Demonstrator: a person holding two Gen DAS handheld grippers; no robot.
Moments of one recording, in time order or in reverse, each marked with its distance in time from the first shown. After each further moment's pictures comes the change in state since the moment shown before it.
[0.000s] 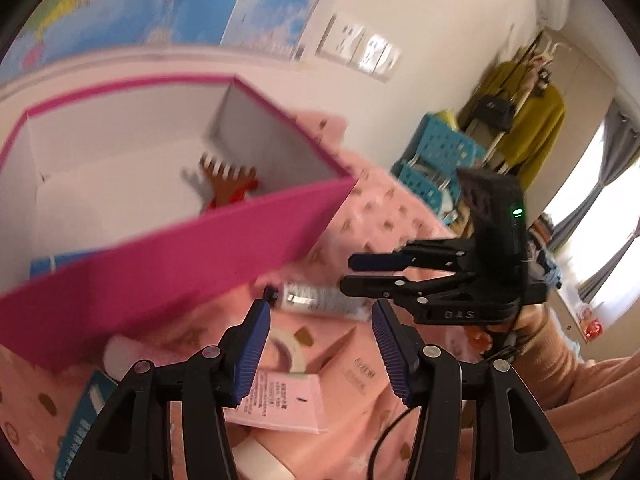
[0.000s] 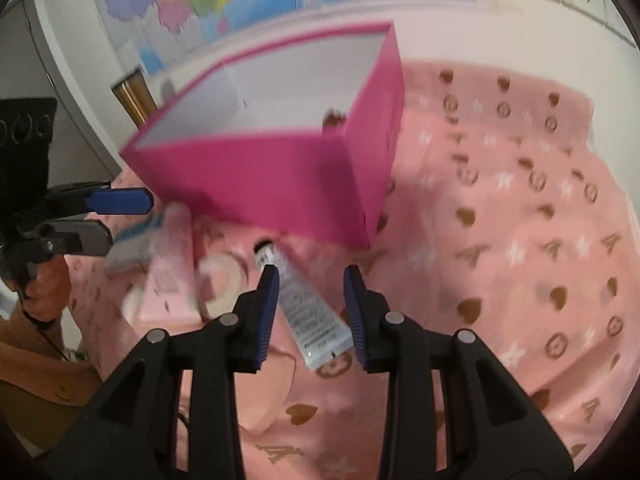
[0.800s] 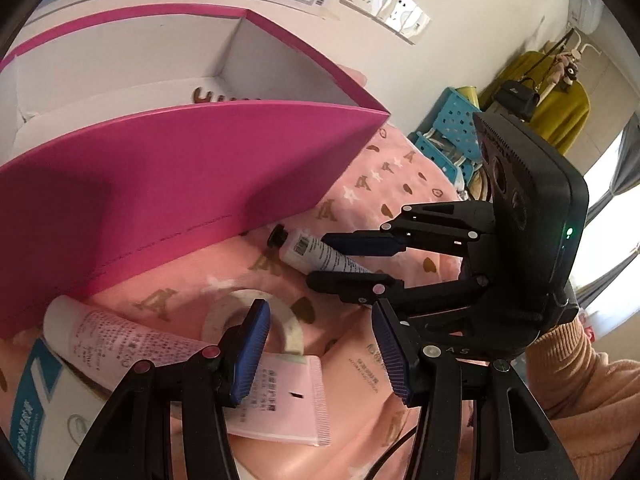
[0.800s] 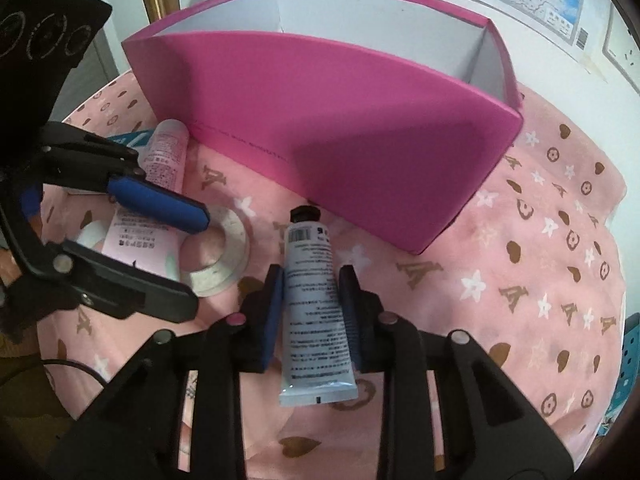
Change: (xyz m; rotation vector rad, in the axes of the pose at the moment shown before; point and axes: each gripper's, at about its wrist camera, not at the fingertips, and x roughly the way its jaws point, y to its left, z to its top) left arm 0.047 -0.001 -0.012 -0.074 0.105 -0.017; right arm 0.035 0.034 0.003 -0.269 0.112 -0.084
